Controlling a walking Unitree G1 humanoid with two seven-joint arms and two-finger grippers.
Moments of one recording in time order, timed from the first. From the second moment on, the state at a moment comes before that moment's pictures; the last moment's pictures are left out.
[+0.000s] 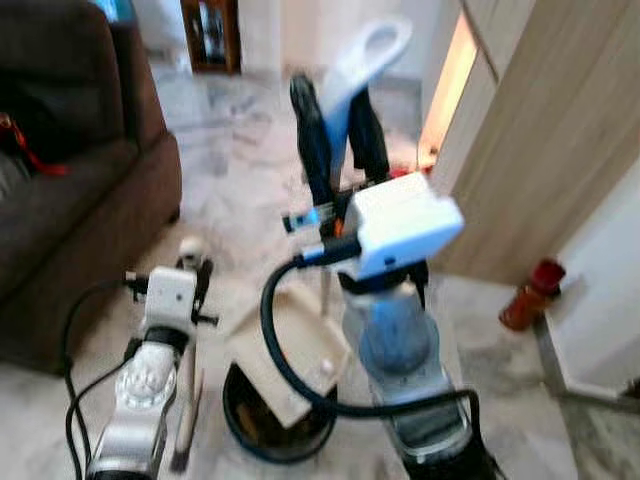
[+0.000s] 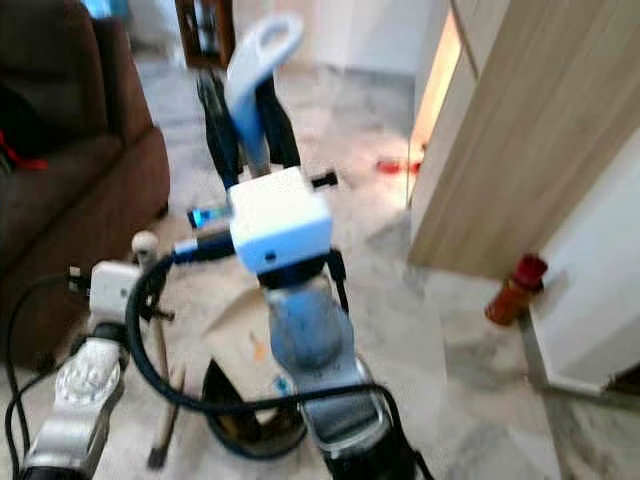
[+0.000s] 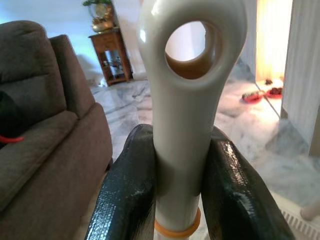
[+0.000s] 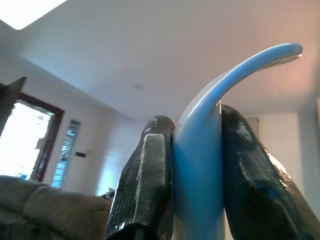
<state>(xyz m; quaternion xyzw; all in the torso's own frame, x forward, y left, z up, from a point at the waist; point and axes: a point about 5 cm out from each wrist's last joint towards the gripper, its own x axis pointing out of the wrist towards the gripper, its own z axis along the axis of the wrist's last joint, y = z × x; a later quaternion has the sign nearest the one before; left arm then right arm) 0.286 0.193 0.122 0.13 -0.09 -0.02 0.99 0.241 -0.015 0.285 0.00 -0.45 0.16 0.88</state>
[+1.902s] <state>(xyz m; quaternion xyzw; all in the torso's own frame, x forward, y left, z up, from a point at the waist) 0.286 0.188 0.122 0.13 -0.10 -0.03 0.99 0.206 0.010 0.295 -0.04 -0.55 0.24 0.80</state>
